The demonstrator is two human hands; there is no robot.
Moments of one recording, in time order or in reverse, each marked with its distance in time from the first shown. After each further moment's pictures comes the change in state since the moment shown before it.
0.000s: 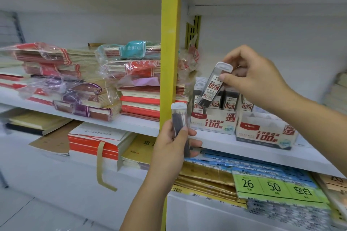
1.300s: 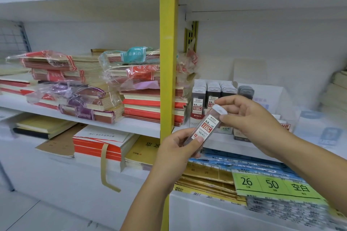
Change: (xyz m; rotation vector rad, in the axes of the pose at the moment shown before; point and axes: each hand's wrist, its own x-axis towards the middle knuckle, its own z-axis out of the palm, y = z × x) left_hand -0.011 -0.001 -0.001 0.163 -0.145 0.026; right_hand -0.066 0.013 0.021 0.478 -0.202 0.395
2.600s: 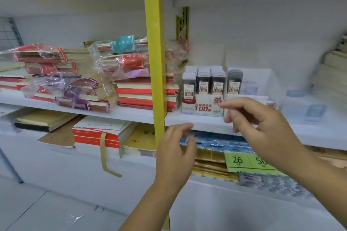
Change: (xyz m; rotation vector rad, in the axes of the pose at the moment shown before) left_hand -0.023 -0.039 0.016 0.623 0.213 0.377; right_hand -0.069 0.010 -0.007 -0.440 0.165 -0.430
